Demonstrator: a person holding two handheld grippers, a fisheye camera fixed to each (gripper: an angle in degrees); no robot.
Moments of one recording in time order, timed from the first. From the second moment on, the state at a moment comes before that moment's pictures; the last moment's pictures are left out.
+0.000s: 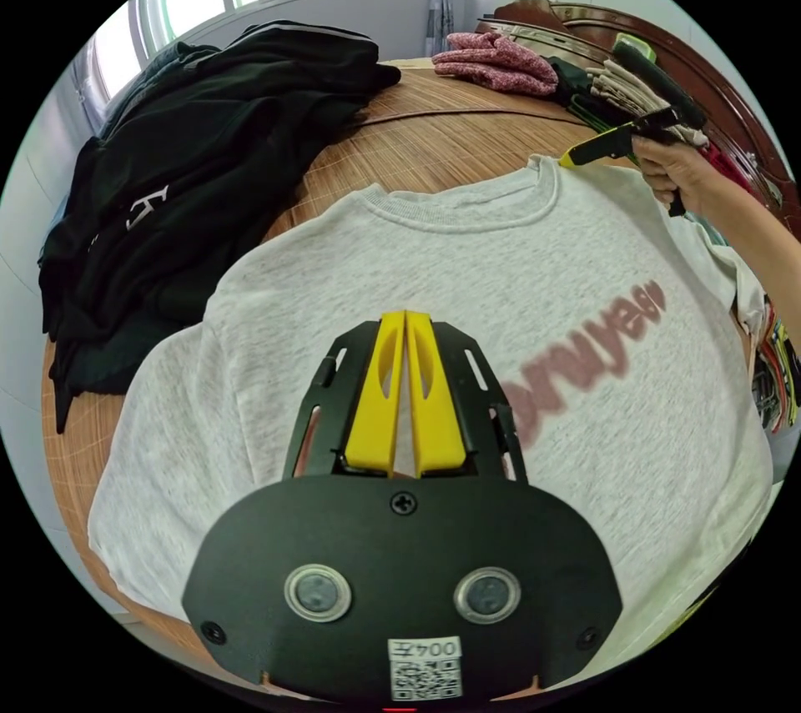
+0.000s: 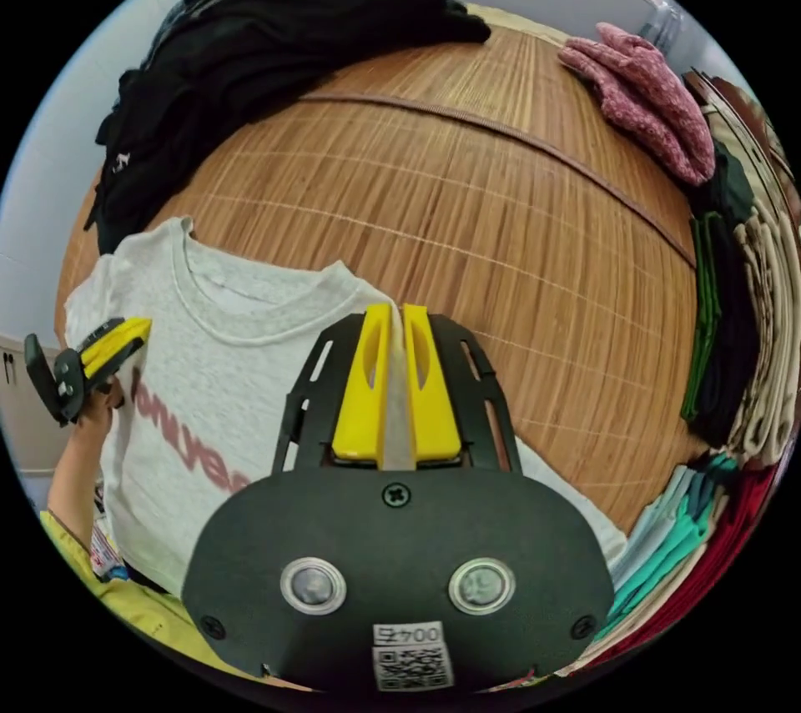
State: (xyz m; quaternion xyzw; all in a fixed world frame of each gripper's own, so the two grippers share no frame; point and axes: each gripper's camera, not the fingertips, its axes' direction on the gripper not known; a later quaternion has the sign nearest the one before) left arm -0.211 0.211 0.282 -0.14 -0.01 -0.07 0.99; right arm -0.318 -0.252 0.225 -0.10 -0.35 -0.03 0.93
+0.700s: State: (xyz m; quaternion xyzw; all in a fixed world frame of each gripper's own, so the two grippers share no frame) left arm -0.236 0.309 0.209 -0.16 -0.01 -0.13 0.98; right arm -0.253 -0.023 0.059 -0.03 -0.36 0.02 0.93
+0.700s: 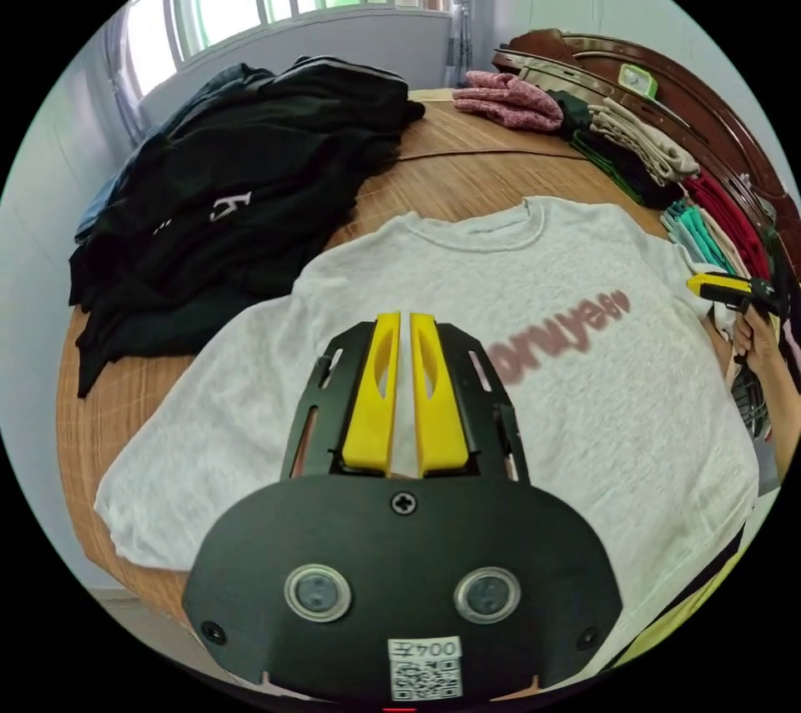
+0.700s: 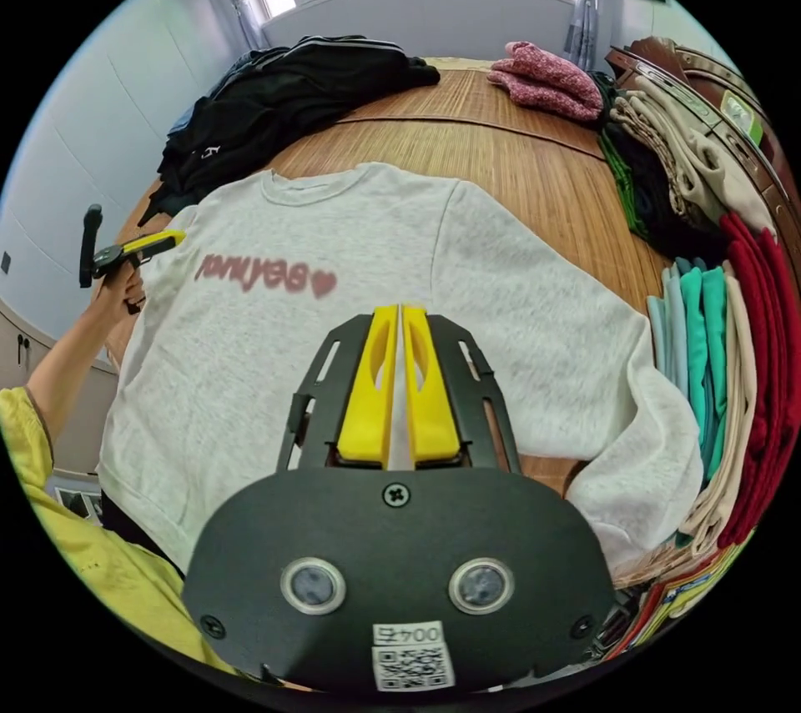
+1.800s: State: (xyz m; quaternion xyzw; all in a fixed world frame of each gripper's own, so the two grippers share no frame) left arm -0.075 0.700 0.014 -0.16 0.07 -0.24 0.95; right arm -0.253 0.207 -0.079 -0.13 -0.31 -0.05 0.94
